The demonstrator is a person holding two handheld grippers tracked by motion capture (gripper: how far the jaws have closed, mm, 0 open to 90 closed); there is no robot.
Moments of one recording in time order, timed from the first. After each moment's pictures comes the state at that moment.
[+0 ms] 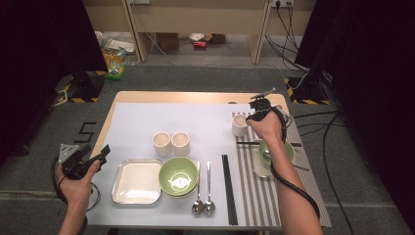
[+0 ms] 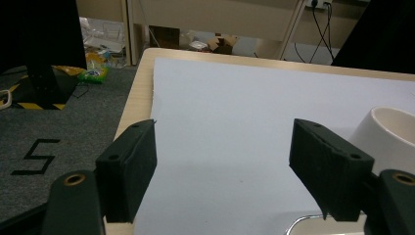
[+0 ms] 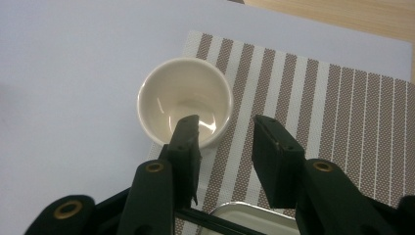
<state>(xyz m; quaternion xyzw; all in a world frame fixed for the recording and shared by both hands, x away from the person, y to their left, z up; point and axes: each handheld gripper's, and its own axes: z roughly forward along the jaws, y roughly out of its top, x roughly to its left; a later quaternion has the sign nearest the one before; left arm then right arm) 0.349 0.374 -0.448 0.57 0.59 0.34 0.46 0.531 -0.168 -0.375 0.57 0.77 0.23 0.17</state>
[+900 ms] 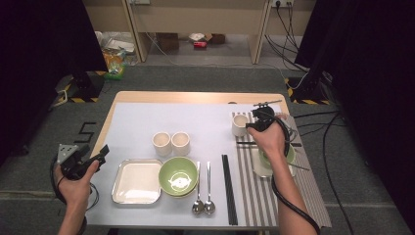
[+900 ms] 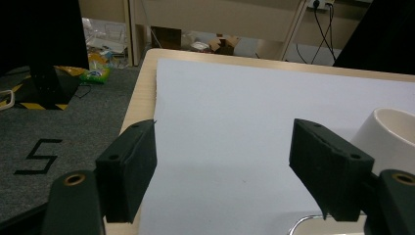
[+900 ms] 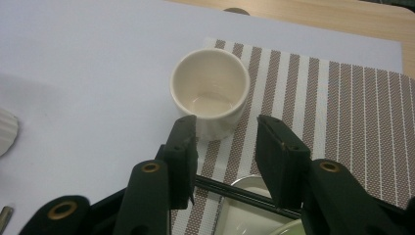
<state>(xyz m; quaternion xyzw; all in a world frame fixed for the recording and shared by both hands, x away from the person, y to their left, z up) 0.348 0.375 -0.447 0.57 0.59 0.34 0.46 0.485 -0.168 -0.370 0.56 0.75 0.28 0.20</state>
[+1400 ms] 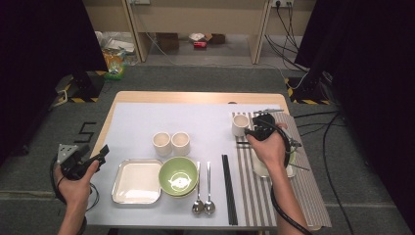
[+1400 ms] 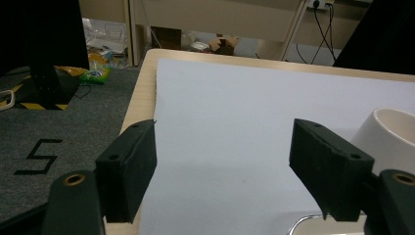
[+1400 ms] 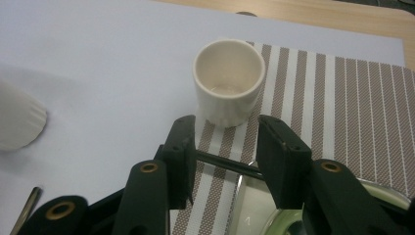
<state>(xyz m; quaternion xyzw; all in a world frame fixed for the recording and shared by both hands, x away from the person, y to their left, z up) 0.348 0.376 -0.447 0.57 0.59 0.34 0.46 0.453 -0.164 -0.371 0.56 0.74 0.31 0.21</state>
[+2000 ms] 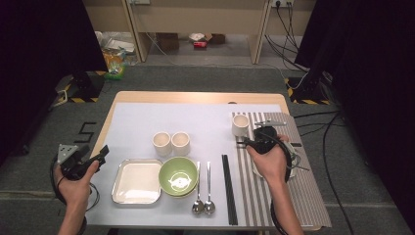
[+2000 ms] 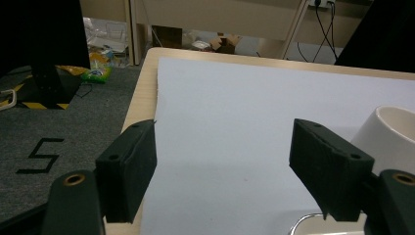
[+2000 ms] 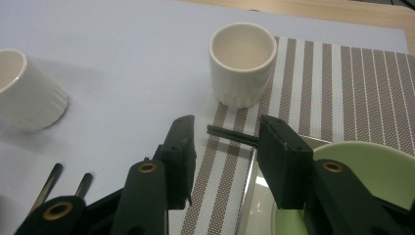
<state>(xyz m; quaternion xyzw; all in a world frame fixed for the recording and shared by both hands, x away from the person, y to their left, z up) 0.347 0.376 -0.448 0.57 0.59 0.34 0.46 0.417 -0.164 -0.380 0.55 0.74 0.33 0.22</state>
